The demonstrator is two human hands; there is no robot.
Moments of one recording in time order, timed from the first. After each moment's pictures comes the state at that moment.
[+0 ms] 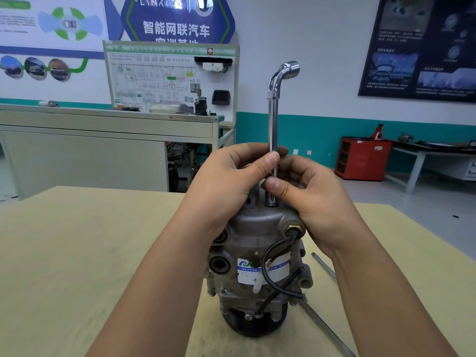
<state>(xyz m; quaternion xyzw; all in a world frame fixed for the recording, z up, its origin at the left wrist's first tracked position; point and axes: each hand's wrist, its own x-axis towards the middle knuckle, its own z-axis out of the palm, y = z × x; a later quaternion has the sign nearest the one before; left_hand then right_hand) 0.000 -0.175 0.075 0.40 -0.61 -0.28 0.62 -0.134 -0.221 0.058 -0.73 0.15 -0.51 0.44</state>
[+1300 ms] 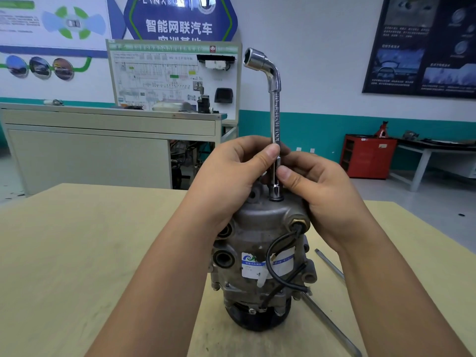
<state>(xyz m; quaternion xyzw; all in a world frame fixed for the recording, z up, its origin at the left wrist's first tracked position) 0.001 -0.179 0.073 0.37 -0.63 -0.29 0.62 -0.135 -0.219 0.061 -0.68 0.13 -0.51 0.51</state>
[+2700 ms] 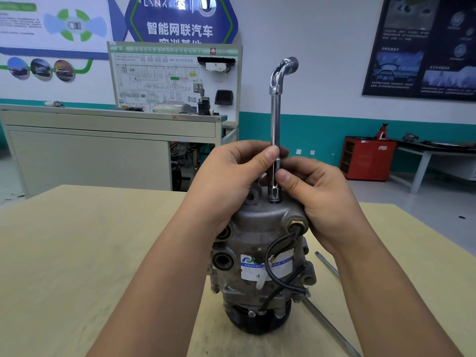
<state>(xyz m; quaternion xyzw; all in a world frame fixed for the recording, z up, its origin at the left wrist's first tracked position) 0.001 -0.177 0.073 0.39 -0.61 -0.29 0.63 -0.133 -0.217 0.059 -0.69 0.16 -0.53 0.47</state>
